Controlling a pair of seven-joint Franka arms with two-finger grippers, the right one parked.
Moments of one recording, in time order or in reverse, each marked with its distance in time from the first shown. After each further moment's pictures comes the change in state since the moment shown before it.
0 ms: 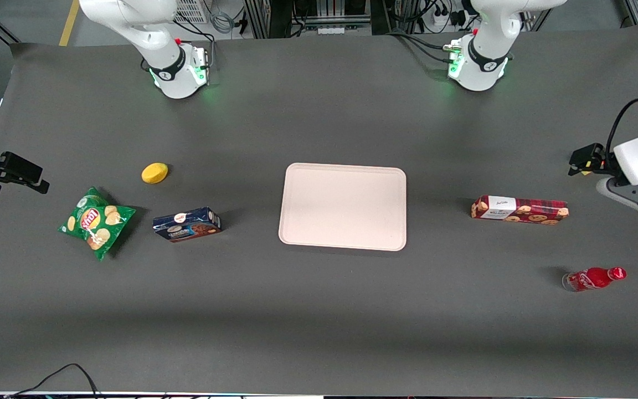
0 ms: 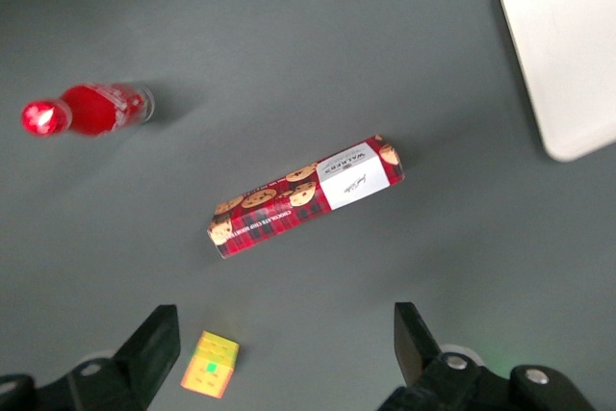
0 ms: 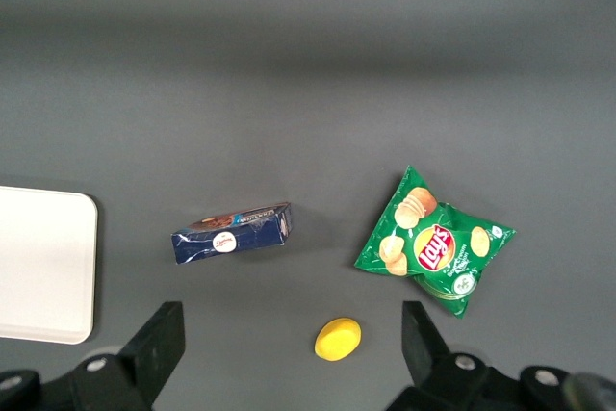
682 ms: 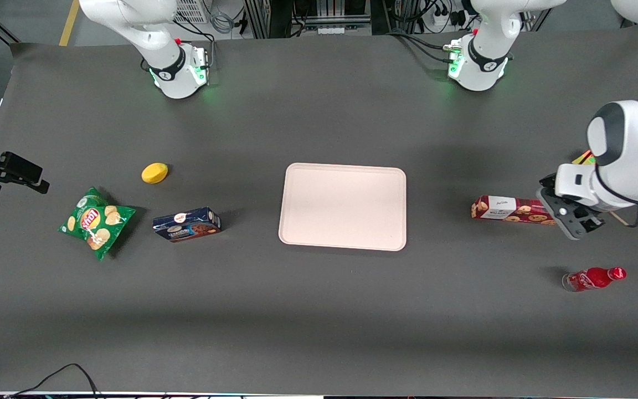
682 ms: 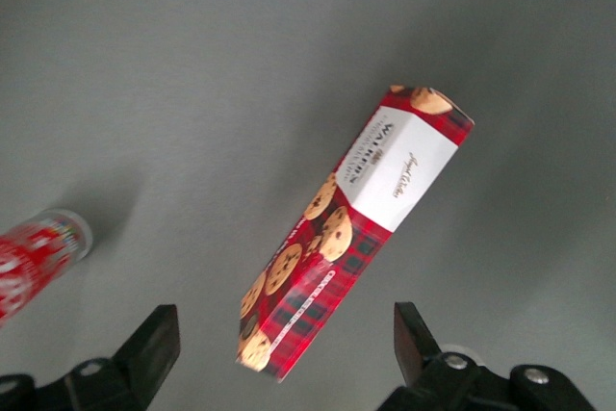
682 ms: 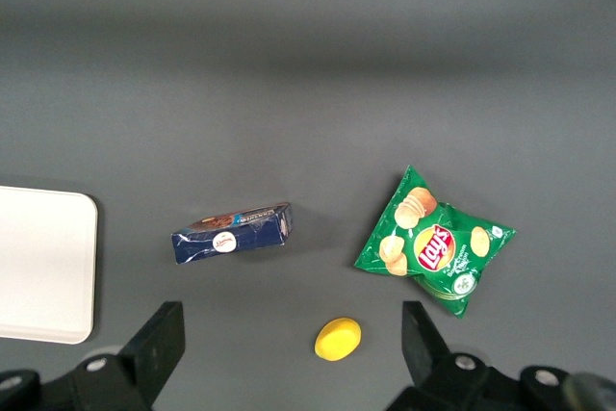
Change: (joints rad) arm 0.013 0.069 0.006 -0.367 0.041 0.471 0.515
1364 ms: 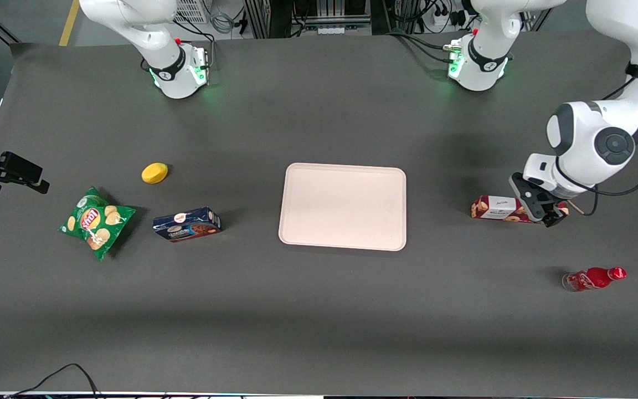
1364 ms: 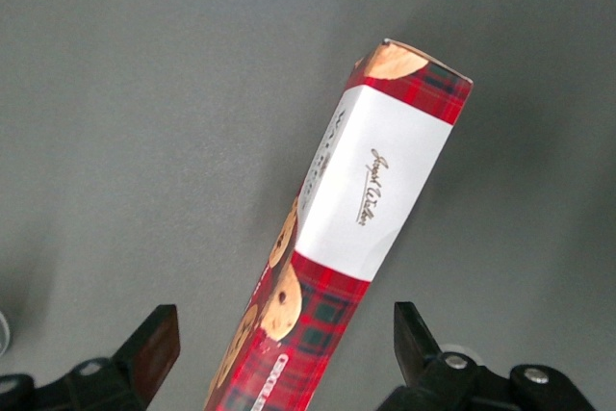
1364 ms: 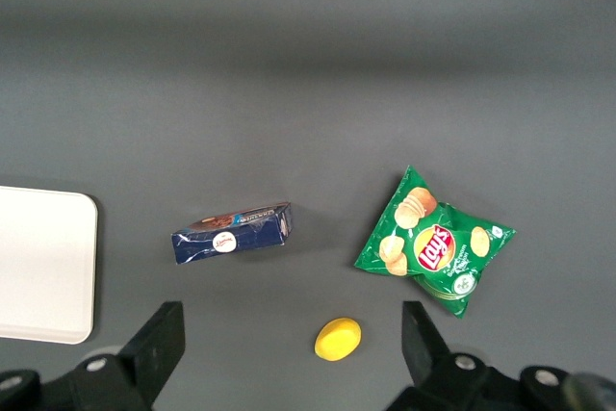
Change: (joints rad) arm 0.000 -0.011 0.004 -0.327 -0.002 0.438 0.153
